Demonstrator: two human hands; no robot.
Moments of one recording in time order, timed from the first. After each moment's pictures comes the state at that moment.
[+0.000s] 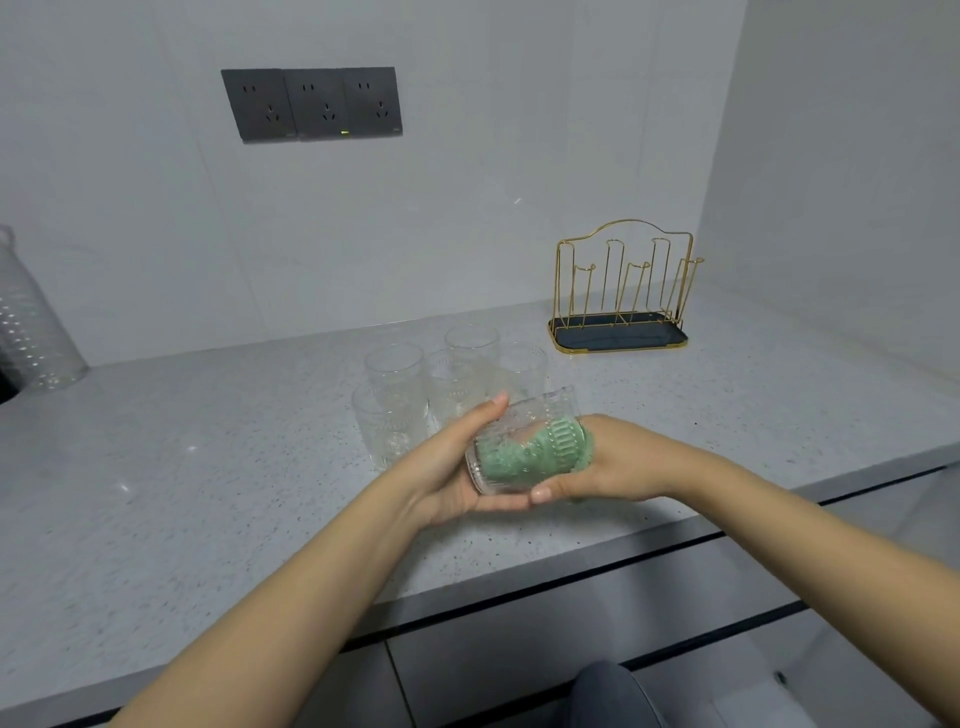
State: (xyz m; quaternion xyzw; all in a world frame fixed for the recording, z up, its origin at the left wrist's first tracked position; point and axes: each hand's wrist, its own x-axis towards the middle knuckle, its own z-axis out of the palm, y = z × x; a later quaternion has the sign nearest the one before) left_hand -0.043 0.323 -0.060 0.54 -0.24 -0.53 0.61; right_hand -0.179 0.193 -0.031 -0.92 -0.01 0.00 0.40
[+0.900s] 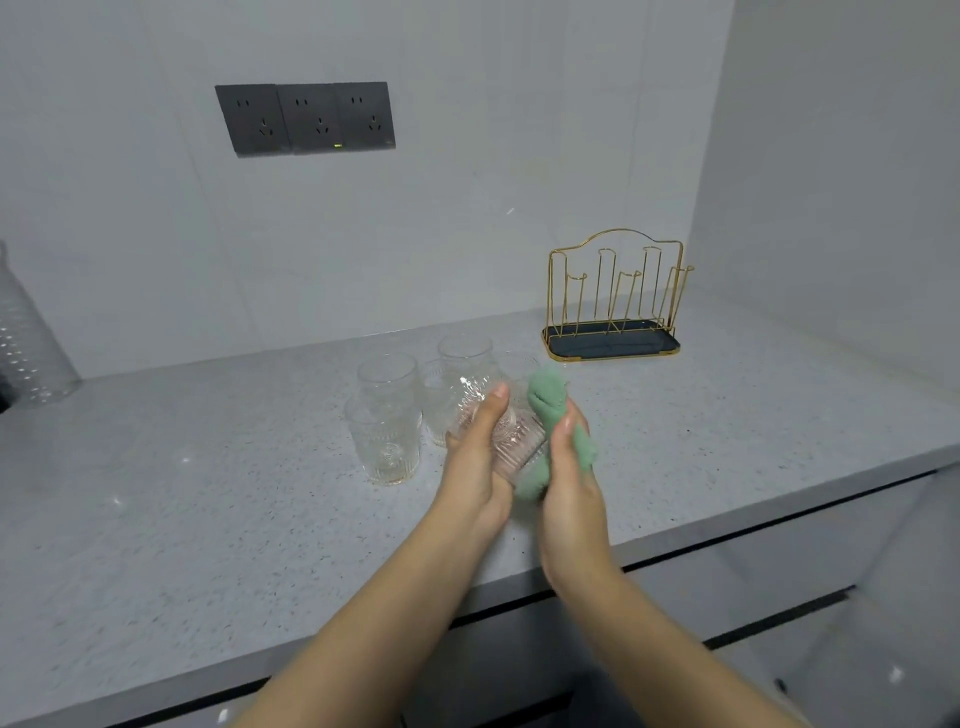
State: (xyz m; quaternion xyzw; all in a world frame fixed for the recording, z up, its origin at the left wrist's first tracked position) left_hand -0.073 0.280 -0.077 0.32 -0.06 -0.39 0.86; right_hand -0.152 0.263 -0.083 -0.54 0.18 -0.40 0.72
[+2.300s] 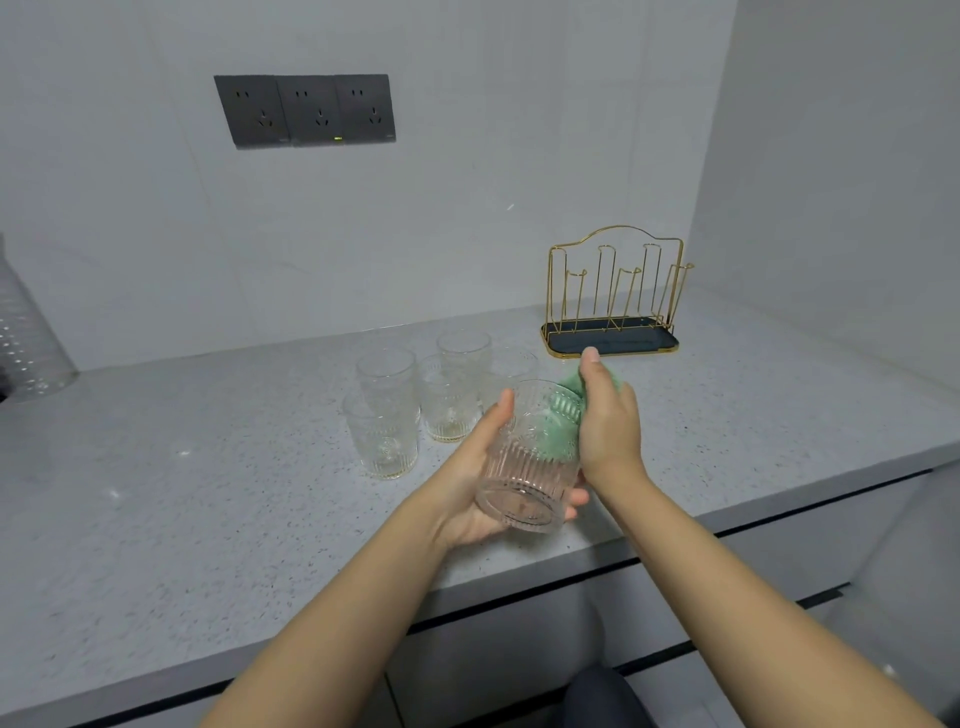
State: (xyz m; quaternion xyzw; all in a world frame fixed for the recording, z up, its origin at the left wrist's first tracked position) left_hand -0.066 0.305 -0.073 0.42 -0.24 -0.60 0.64; right_hand -0.151 0.206 -0.046 -0.63 0.23 -0.47 0.57
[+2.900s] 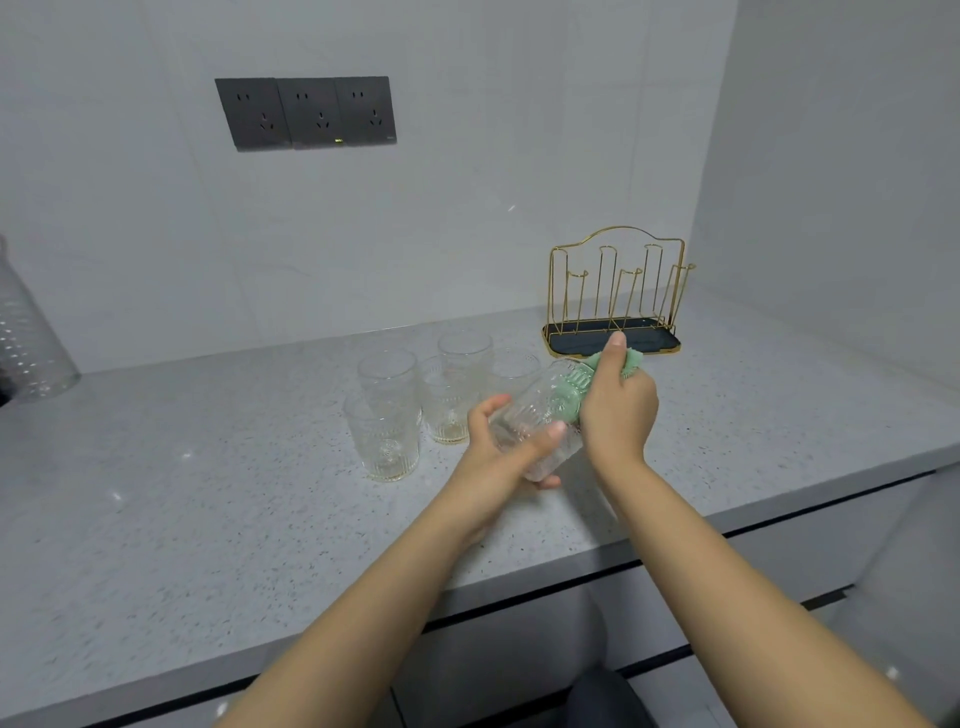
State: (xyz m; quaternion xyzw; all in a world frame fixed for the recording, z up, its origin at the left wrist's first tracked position) left_hand -0.073 0.291 -0.084 0.56 -0.29 -0.36 0.69; right_hand -0.131 0.186 -0.044 -0.61 0.37 -0.54 0.45
